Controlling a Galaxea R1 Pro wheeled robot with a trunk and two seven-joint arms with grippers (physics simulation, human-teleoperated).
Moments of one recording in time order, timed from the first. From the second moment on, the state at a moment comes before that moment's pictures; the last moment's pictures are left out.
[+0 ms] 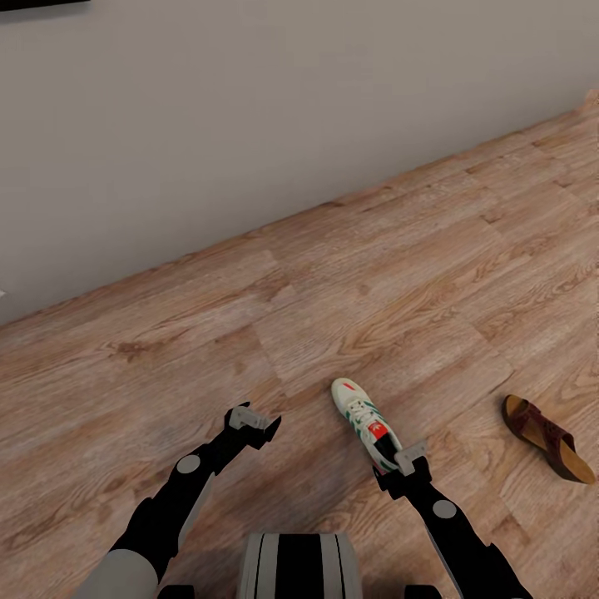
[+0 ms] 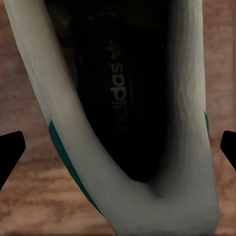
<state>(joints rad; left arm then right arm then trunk) -0.53 -0.04 -0.14 -0.86 -0.03 -0.07 -0.36 -0.41 -0.05 0.00 -0.78 0.33 0.00 0.15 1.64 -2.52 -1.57</state>
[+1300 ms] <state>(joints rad) -0.53 -0.04 -0.13 -0.86 -0.03 -0.07 -0.36 -0.41 -0.05 0.00 -0.79 0.33 0.00 0.15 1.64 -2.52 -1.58</state>
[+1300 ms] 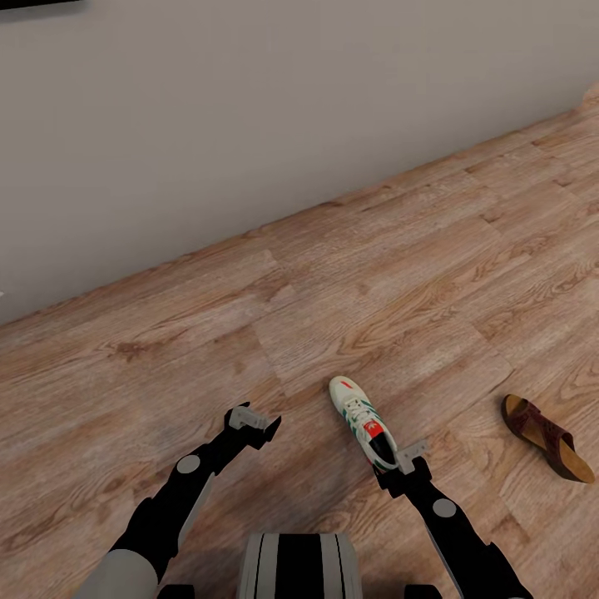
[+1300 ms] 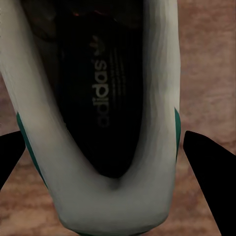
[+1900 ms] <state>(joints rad) -0.53 -0.04 -0.13 -0.87 -0.03 -0.07 -0.36 -0.41 -0.05 0.00 -0.79 0.33 0.00 0.15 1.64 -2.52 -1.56</state>
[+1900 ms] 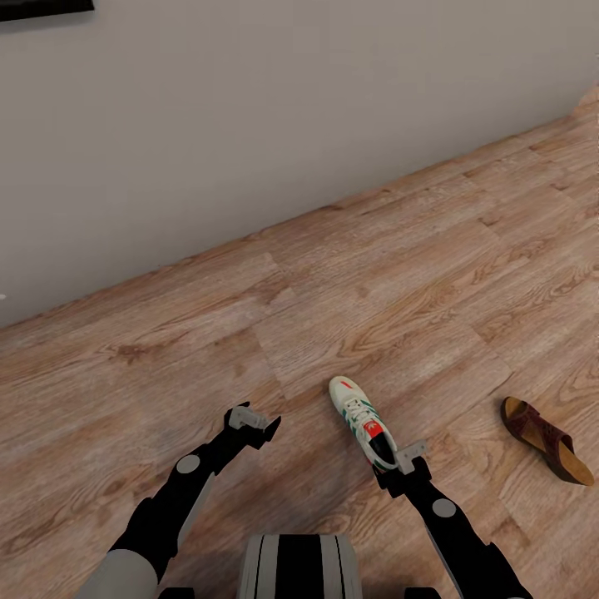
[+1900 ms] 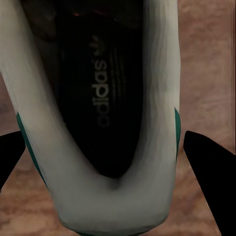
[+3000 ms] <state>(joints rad) -0.53 -0.04 -0.12 -0.87 -0.02 -0.08 -0.36 -0.41 -0.05 0.00 -0.79 0.33 0.00 0.15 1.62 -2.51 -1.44</state>
